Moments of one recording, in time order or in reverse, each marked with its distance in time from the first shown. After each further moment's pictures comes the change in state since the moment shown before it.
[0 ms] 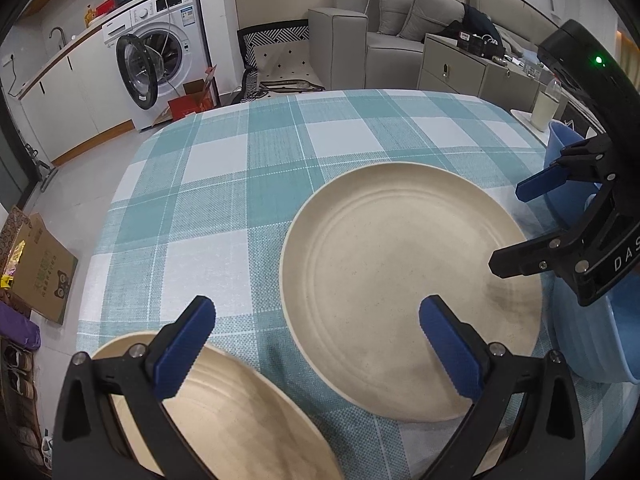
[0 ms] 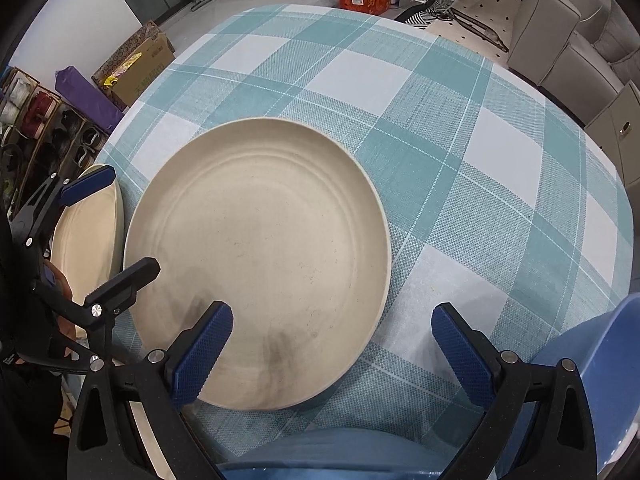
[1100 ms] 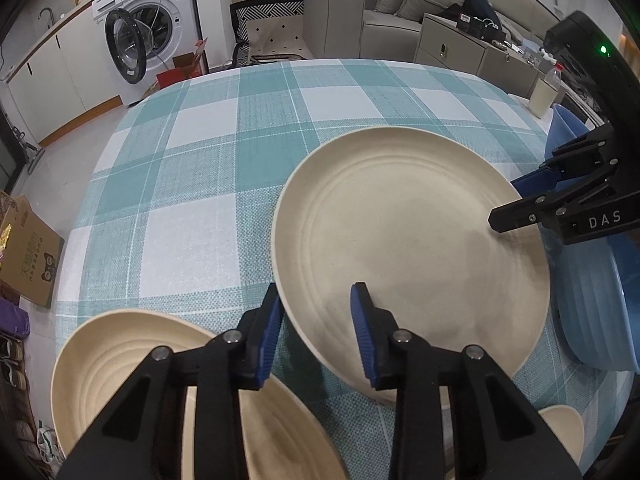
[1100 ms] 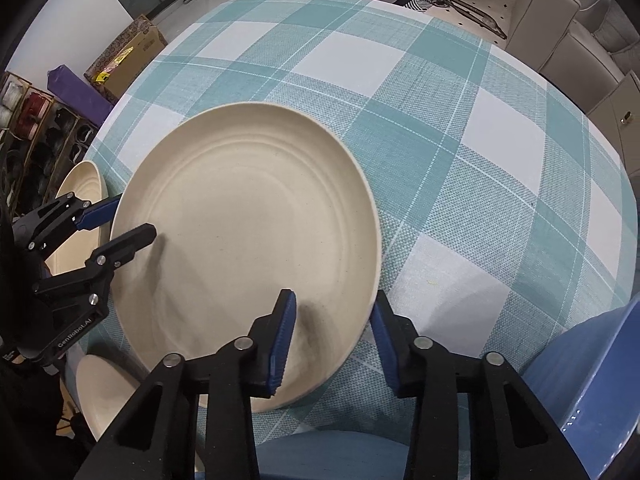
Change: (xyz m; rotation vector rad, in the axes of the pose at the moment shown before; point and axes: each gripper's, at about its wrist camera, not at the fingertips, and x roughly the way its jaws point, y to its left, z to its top) left arm 0.015 0.007 -0.008 -0.026 0.093 -0.057; right arm 0.017 -0.002 0.004 0.018 0.040 -0.005
